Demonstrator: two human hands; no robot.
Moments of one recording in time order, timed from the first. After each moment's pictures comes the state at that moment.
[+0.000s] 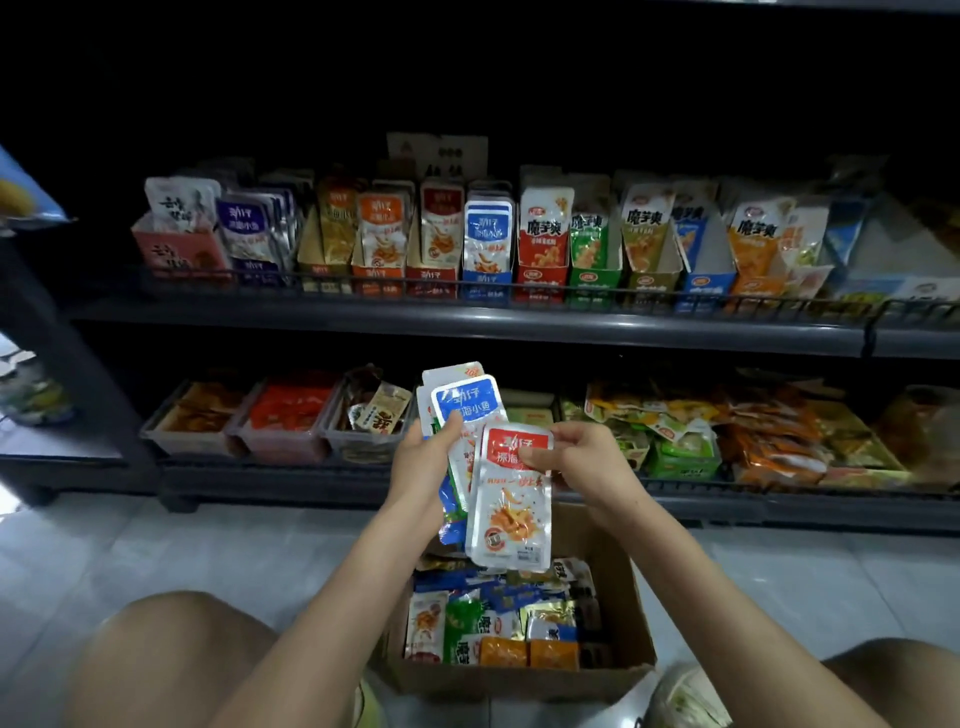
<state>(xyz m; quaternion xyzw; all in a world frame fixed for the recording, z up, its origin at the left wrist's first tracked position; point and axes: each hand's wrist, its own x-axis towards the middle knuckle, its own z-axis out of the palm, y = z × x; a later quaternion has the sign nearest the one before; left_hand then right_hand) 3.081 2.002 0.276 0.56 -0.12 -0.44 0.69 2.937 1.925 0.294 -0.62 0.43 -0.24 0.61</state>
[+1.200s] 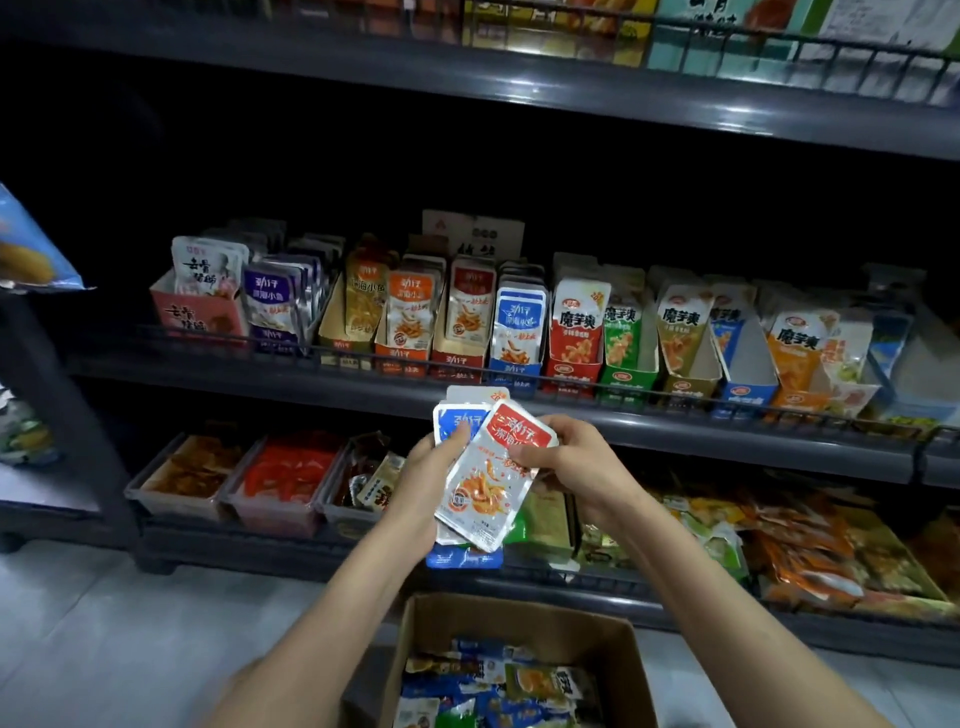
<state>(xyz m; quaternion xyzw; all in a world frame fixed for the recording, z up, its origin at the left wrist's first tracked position) 3.151 1.941 0.321 0.55 -0.17 -0.46 0.68 3.019 1.854 0.364 -0.65 0.39 -0.22 0.61</state>
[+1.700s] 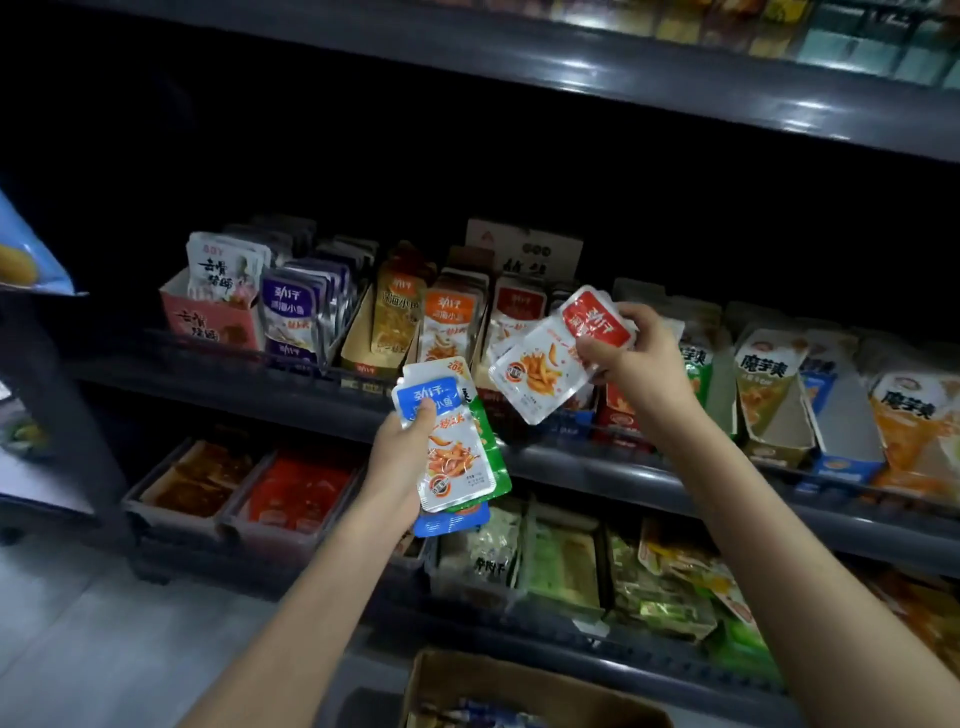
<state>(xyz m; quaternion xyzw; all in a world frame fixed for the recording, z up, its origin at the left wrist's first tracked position) 3.243 1.887 0.331 0.59 -0.12 -0.34 0.72 3.097 1.756 0.426 -0.72 0.35 -0.39 0.46</state>
